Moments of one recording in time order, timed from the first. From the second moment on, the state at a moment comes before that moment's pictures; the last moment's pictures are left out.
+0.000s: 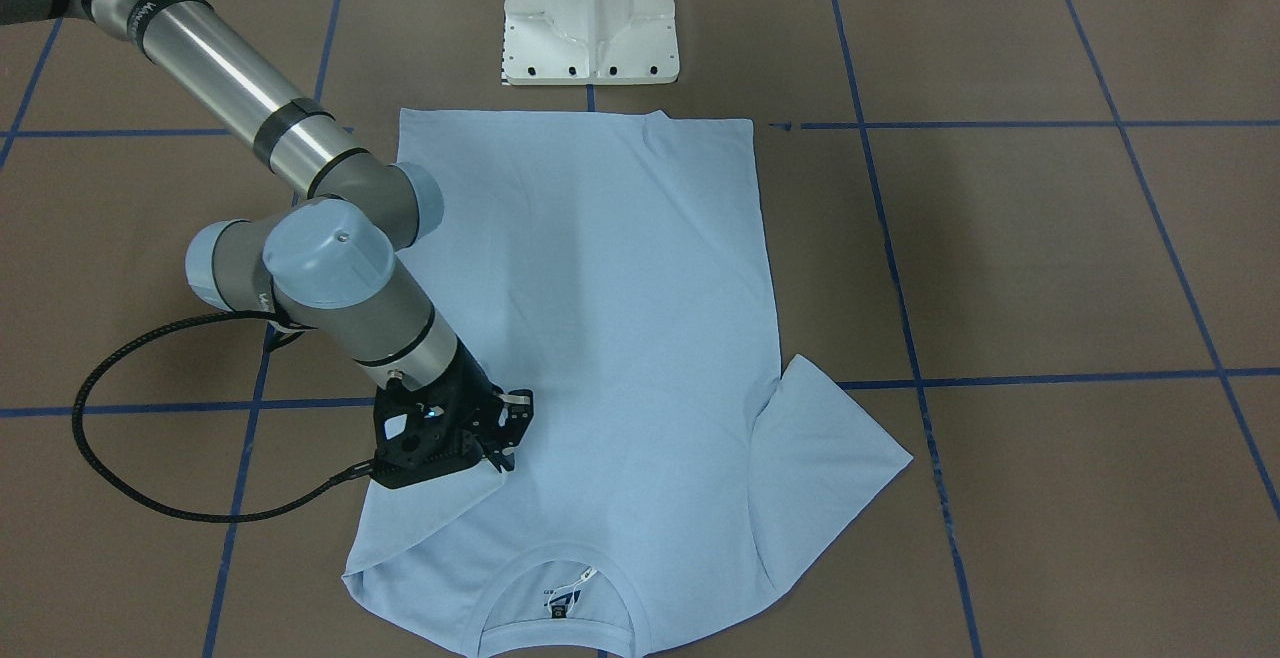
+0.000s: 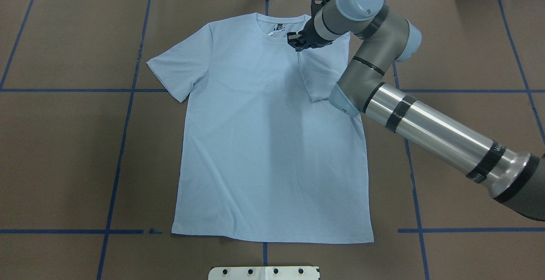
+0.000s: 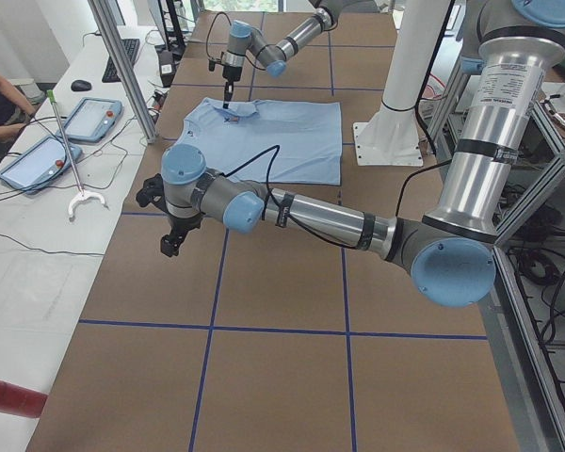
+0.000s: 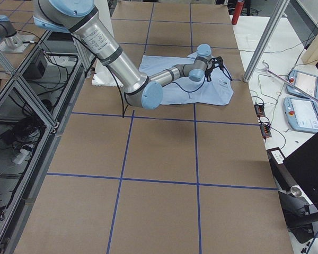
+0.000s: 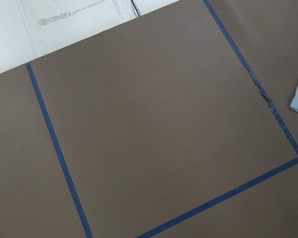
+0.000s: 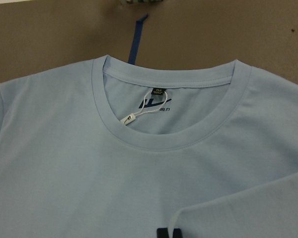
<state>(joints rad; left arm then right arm) -1.47 -1.81 -1.57 -1.83 -2.38 0.01 0.79 -0.69 1.04 -0.88 1.93 1.04</state>
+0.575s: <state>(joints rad) -1.47 -1.81 -1.58 -1.83 -2.38 -0.02 0.78 -0.67 1.00 -0.90 1.86 1.05</state>
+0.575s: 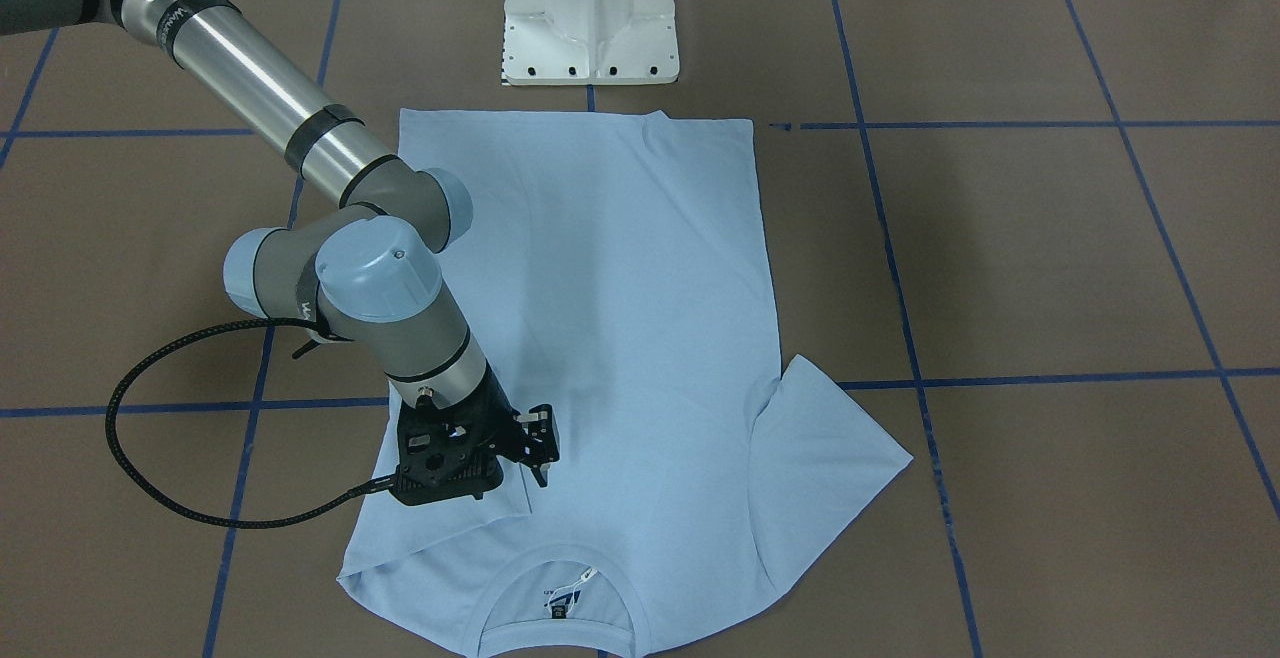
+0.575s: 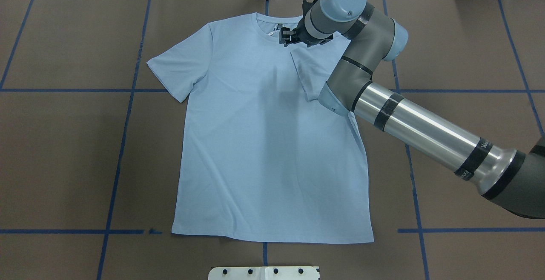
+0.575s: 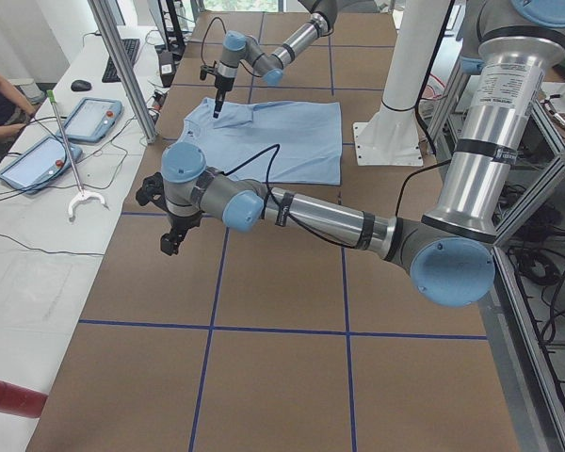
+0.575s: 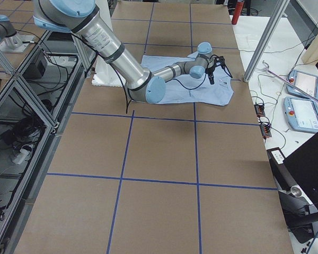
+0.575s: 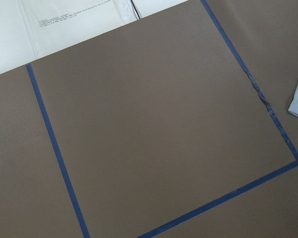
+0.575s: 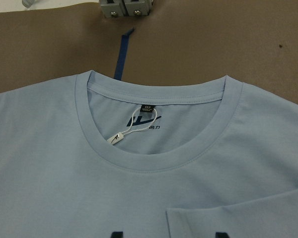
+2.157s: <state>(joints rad) -0.87 -1.97 -1.47 -2.26 -1.84 -1.23 1.05 -1.02 1.74 -1.86 2.24 0.47</state>
